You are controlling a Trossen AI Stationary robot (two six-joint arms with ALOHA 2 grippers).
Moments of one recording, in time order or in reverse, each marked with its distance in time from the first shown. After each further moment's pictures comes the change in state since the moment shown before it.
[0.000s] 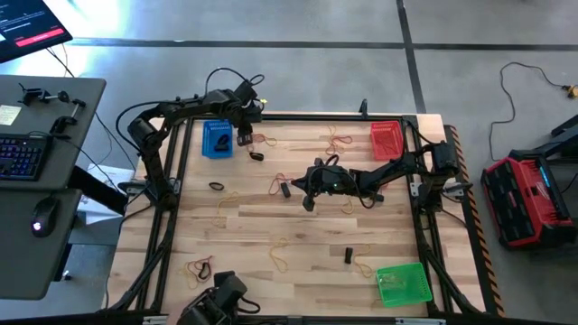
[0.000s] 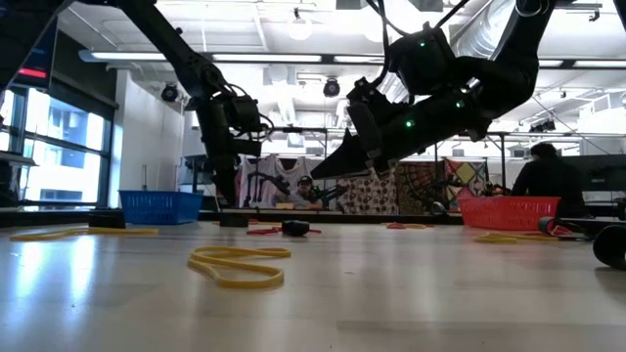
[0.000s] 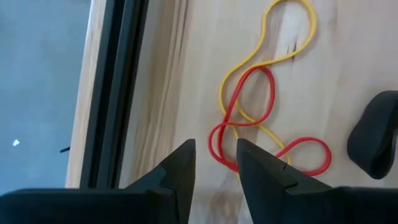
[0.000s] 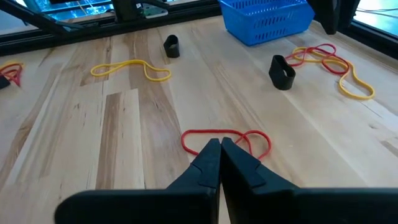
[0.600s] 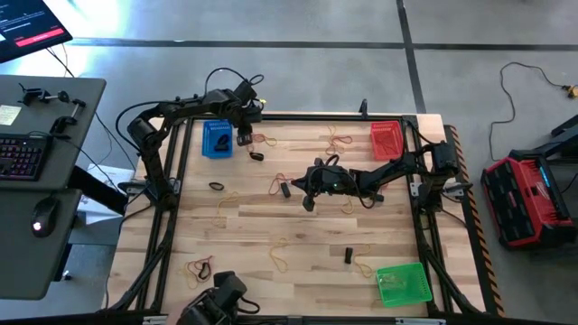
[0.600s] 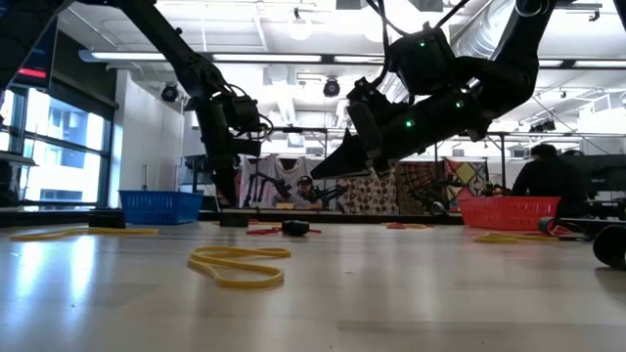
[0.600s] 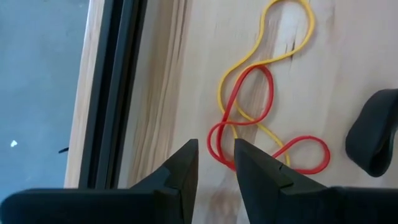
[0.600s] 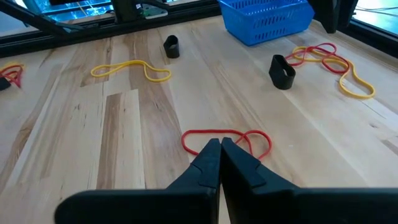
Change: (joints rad) left arm 0.000 0.000 0.000 -0.005 0.004 0.004; right arm 0.000 0.000 0.000 0.000 0.000 0.008
